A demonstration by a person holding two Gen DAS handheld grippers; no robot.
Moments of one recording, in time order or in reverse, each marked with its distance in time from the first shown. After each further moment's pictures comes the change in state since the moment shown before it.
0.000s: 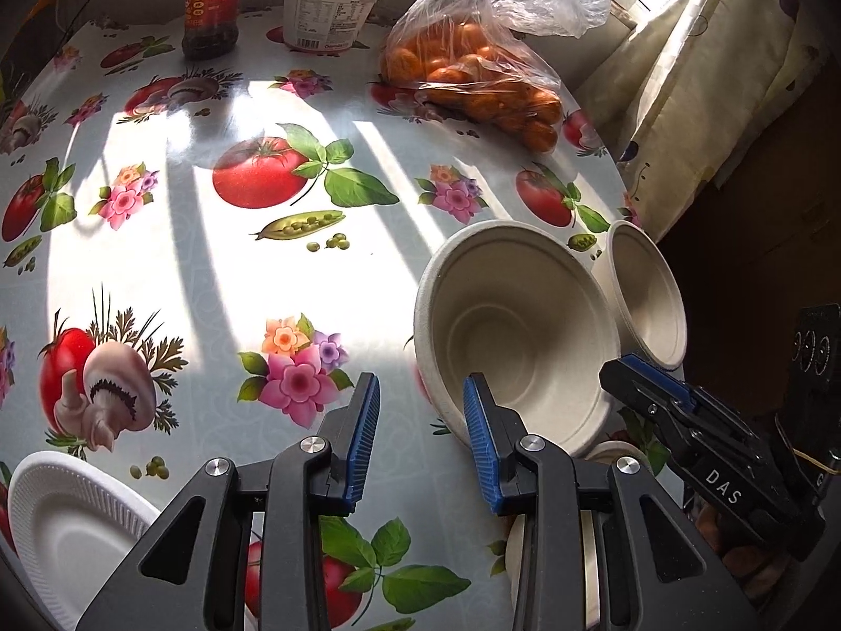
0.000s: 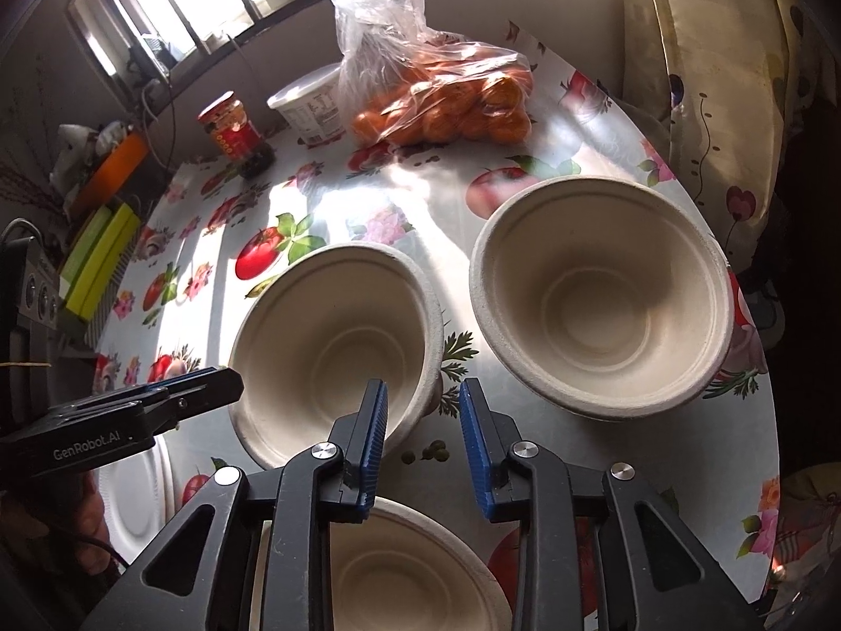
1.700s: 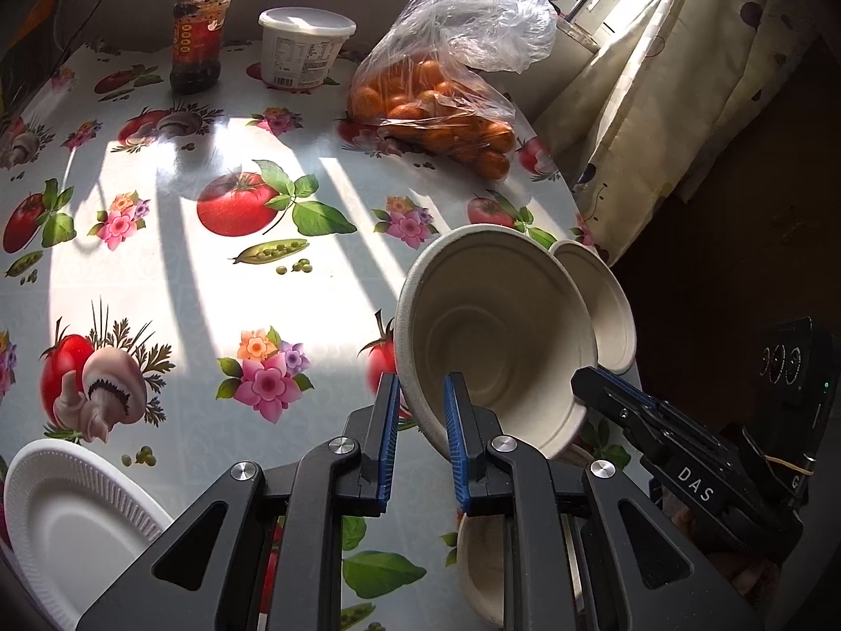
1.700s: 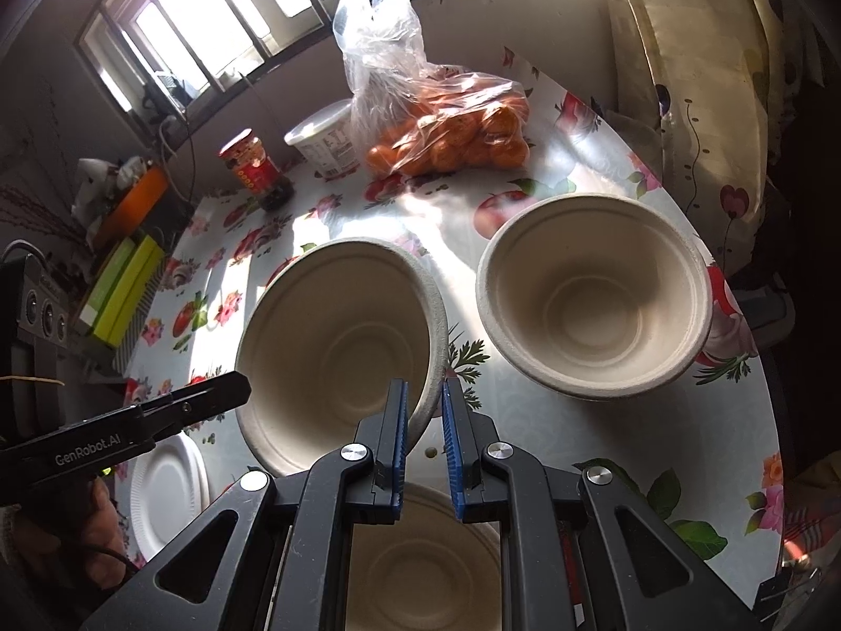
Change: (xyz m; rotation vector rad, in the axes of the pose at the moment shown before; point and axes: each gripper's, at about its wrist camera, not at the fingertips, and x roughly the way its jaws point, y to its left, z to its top) left arm -0.035 -0.016 -0.007 0.028 -0.083 -0.070; right arm -0.032 -0.002 -0.008 0.045 -0.085 0.061
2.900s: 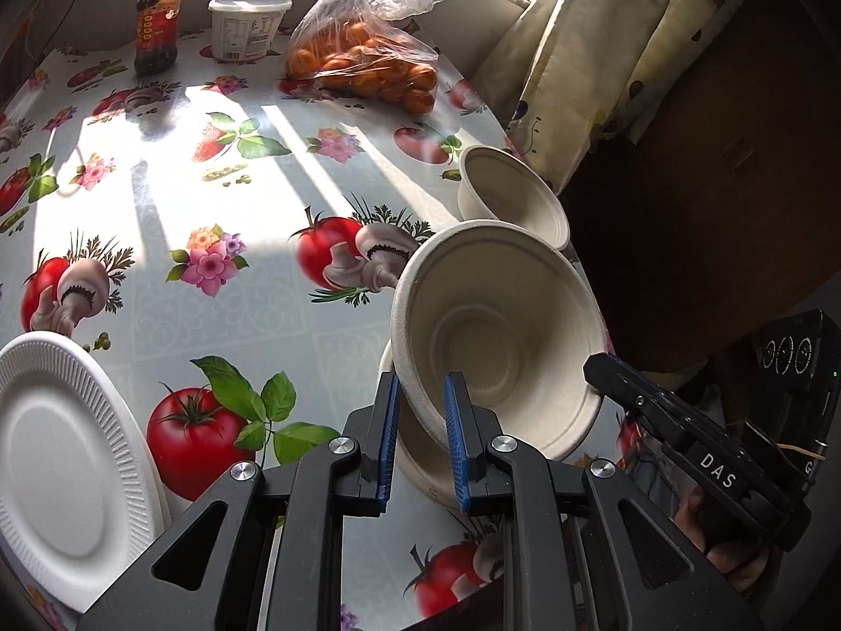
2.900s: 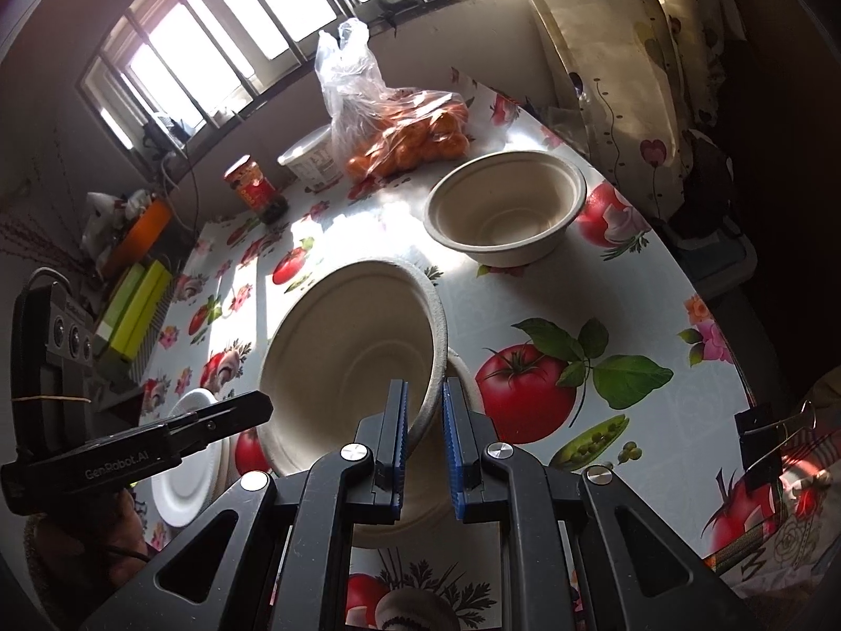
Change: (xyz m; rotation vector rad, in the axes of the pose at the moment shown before) left arm -0.017 -0.035 -0.076 0.100 0.055 -0.066; right arm -0.075 -0.014 -0.085 0.105 -0.085 -0.021
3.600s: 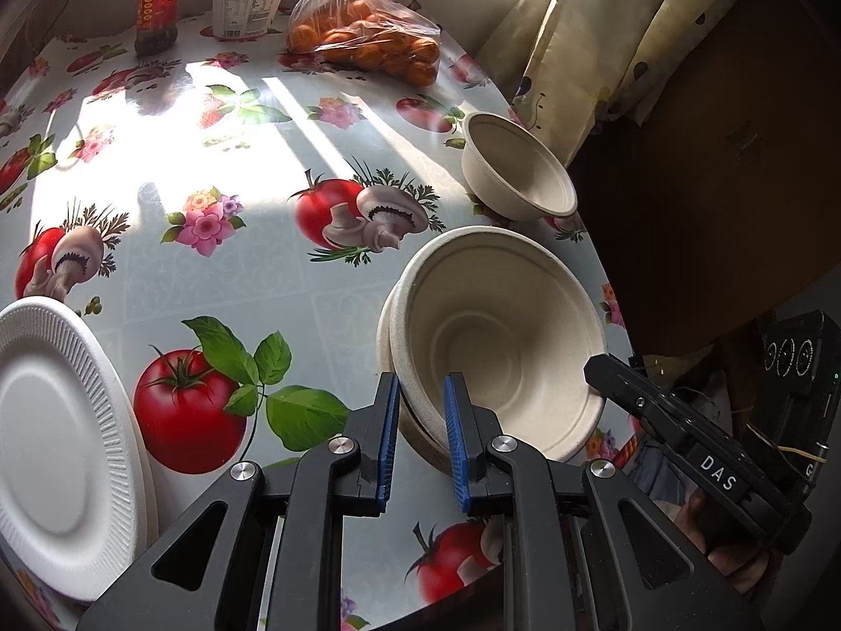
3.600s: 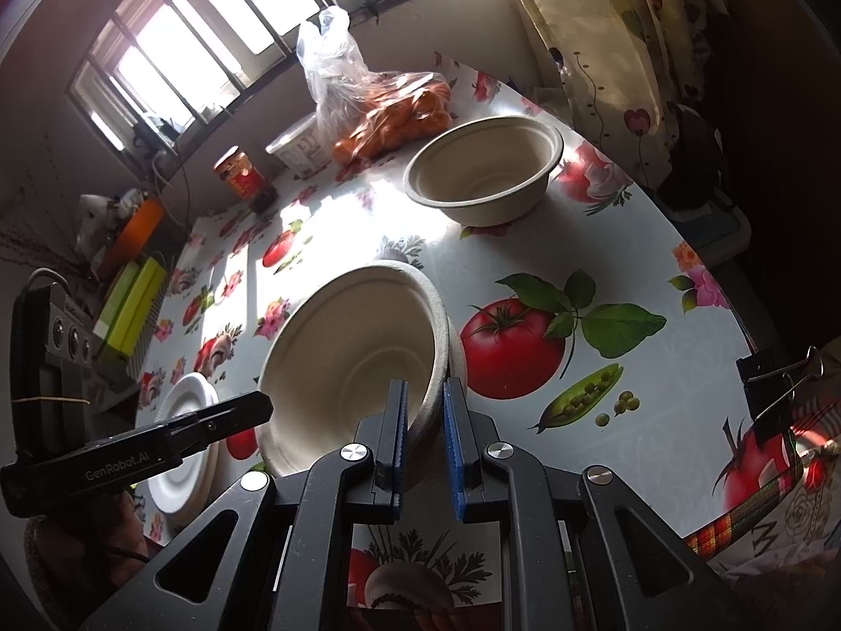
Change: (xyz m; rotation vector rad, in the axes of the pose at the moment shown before) left arm 0.012 -0.002 -0.016 0.000 0.038 0.015; right arm 0.002 -0.009 -0.023 0.042 0.021 -0.005
